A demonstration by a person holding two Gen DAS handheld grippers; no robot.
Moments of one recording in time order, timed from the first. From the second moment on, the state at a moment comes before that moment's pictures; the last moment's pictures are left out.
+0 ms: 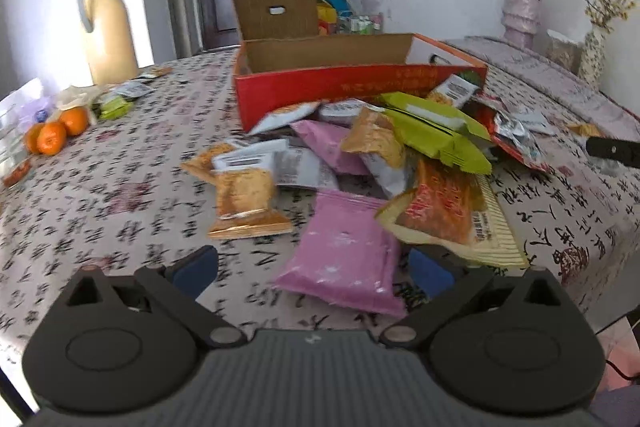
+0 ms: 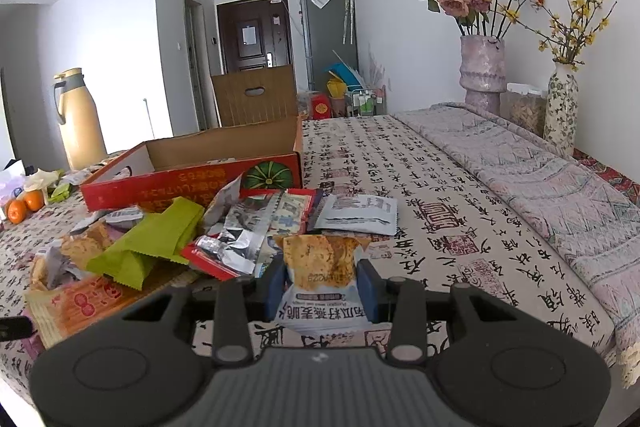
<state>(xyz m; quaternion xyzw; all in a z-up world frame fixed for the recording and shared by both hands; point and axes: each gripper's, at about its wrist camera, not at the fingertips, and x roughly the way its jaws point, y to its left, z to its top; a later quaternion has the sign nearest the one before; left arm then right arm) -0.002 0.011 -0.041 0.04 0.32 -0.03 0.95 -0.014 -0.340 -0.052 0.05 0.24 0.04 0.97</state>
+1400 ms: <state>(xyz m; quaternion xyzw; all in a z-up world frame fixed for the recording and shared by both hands) 0.055 0.024 0.024 0.00 0.23 -0.03 0.97 0.028 -0.308 -0.031 0.03 0.22 0.08 0.97</state>
